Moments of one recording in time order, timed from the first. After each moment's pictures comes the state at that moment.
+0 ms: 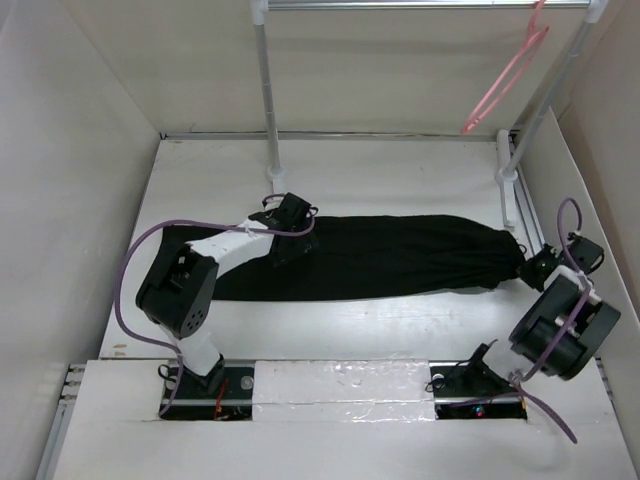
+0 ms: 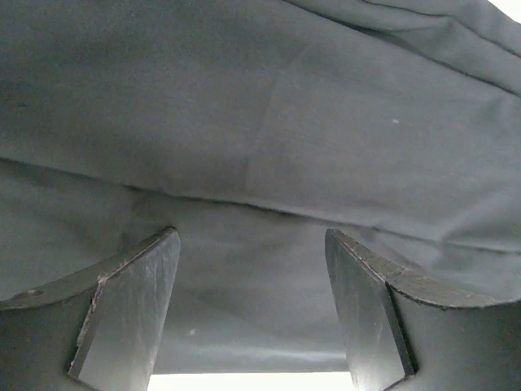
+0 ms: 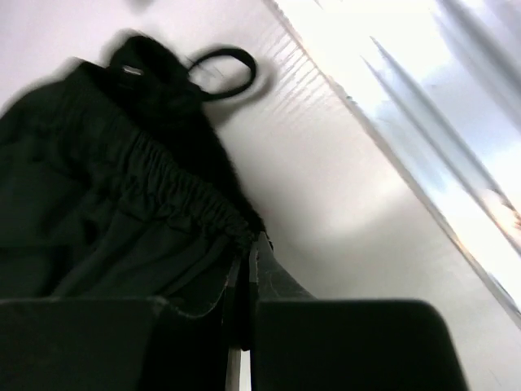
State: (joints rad) left arm -0.58 1.67 1.05 -0.46 -0.19 -0.92; right arm -0.74 1.44 0.63 -0.09 -0.38 0.25
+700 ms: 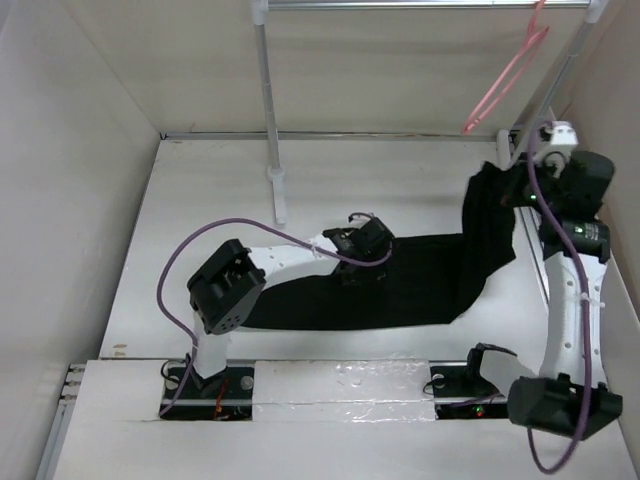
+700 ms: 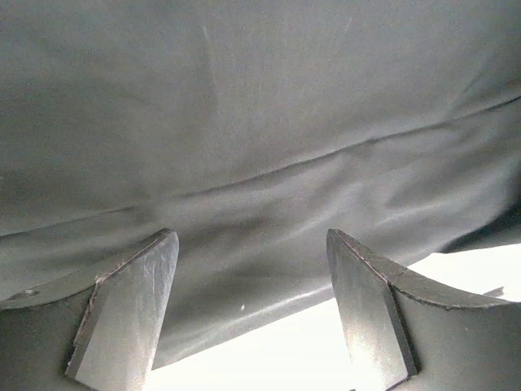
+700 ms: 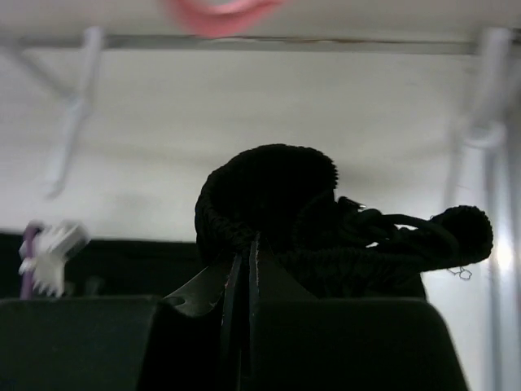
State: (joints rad) left arm -1.01 1.92 1.36 -0.49 -0.09 -1.02; right arm -0.35 1.07 1.26 -0.53 -0.48 0.02
